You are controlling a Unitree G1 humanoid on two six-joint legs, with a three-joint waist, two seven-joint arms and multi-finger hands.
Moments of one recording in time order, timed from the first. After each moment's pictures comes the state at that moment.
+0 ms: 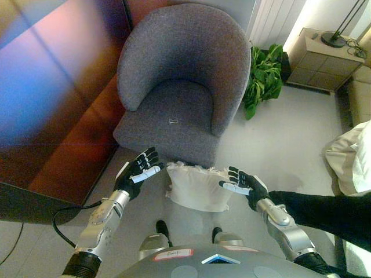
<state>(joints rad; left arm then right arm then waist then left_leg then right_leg) 0.24 0.43 -0.17 0.20 -0.60 -0.04 -0.19 0.25 -0.42 0.26 0.21 0.30 0.15 0.00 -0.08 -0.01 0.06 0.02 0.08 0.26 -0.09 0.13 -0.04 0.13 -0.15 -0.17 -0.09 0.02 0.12</state>
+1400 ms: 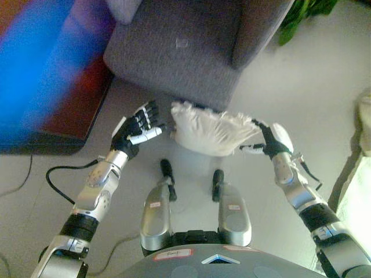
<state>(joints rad) -0.10 0.54 -0.22 0.20 -0.65 -0.15 -0.15 -0.22 -0.61 0.36 0.39 -0.29 0.11 -0.25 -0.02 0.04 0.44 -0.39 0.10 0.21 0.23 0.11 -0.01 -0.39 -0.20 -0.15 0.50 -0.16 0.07</state>
